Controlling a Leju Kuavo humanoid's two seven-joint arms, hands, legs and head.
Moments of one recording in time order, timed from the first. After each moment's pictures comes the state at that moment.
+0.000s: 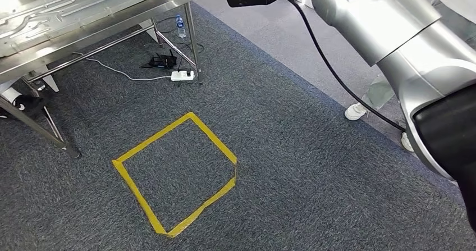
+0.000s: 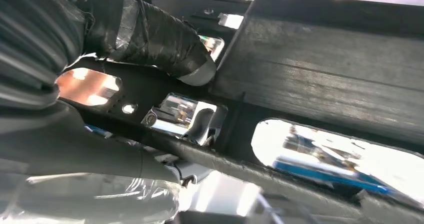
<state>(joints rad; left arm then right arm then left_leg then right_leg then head) -0.13 -0.17 1.37 -0.17 -1.11 0.14 -0.09 -1.65 -0.10 1.11 -0.63 0.82 0.31 0.02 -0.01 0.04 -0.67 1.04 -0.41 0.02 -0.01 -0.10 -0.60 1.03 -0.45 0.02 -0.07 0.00</state>
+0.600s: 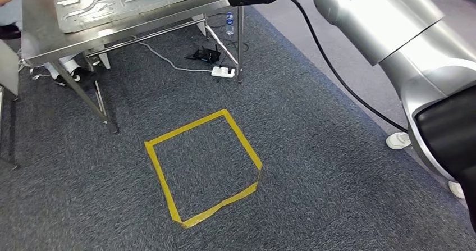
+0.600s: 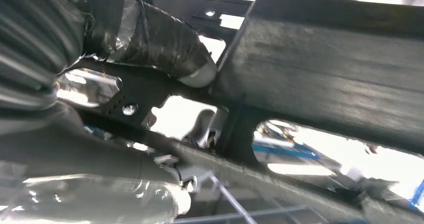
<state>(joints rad) -0.12 -0.17 1.37 -0.17 -1.11 0.16 -0.08 -1.66 -0.08 1.11 -0.61 0.81 0.30 0.00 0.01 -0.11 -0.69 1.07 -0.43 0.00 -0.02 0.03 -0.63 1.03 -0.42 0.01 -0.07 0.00</state>
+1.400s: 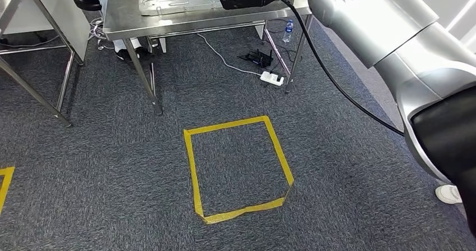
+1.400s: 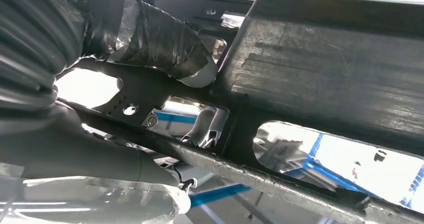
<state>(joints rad) -0.13 -0.18 1.37 -0.17 -1.10 0.15 -0.09 -1.66 -0.08 1.11 -0.60 0.80 0.29 -0.01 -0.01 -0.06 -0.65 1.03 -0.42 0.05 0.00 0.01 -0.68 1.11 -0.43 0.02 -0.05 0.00</state>
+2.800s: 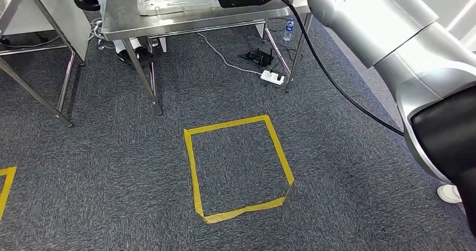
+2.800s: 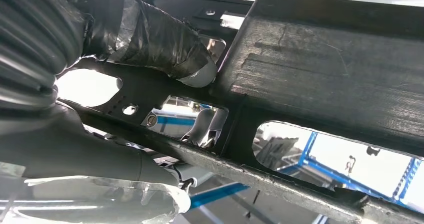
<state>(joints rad) -0.13 -0.17 1.38 -0.17 -1.11 0.18 -0.09 -1.66 -0.07 1.11 -0.60 0.78 0.26 -0.02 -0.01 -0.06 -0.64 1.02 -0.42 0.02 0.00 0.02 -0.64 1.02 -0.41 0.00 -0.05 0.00</state>
